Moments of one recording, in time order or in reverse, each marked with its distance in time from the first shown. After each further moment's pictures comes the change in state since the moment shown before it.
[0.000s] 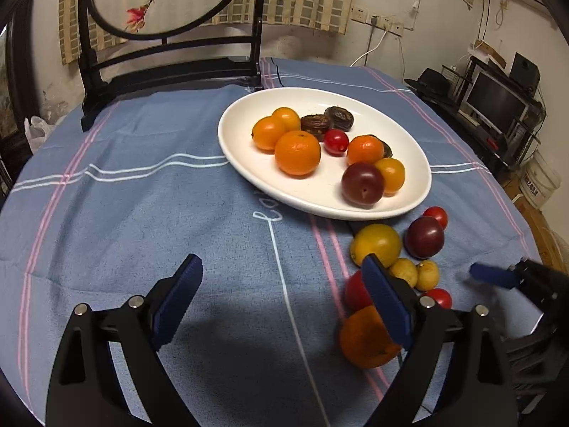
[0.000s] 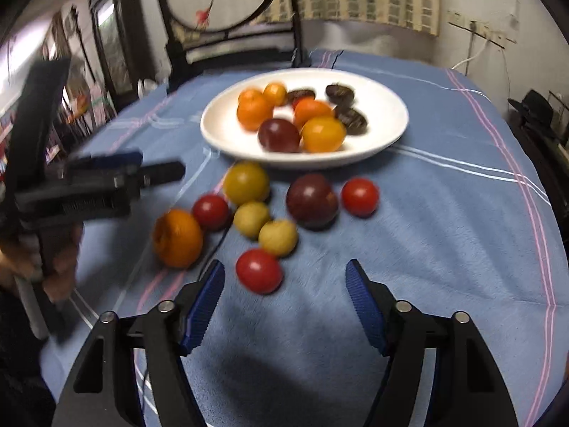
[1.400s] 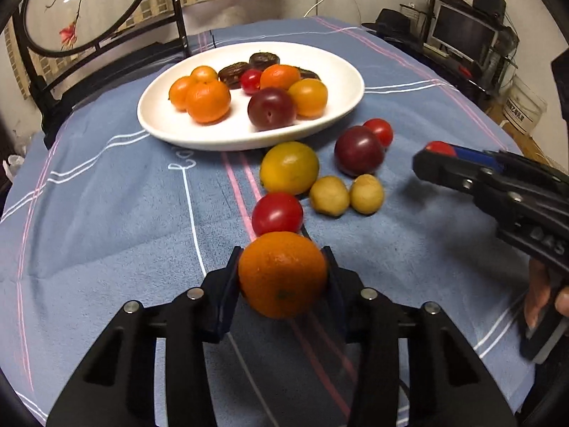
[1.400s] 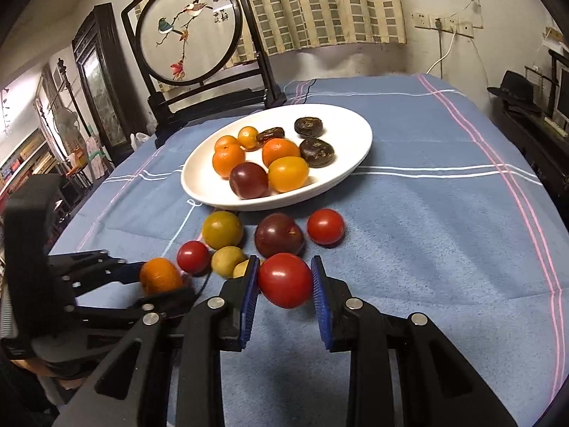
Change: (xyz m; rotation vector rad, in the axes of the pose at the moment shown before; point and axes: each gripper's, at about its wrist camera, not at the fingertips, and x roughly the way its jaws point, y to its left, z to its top) left arm 0.006 -0.070 -0.035 0.222 0.136 -0.015; right arm -0.018 -0.039 -0.005 0.164 -0.176 0.028
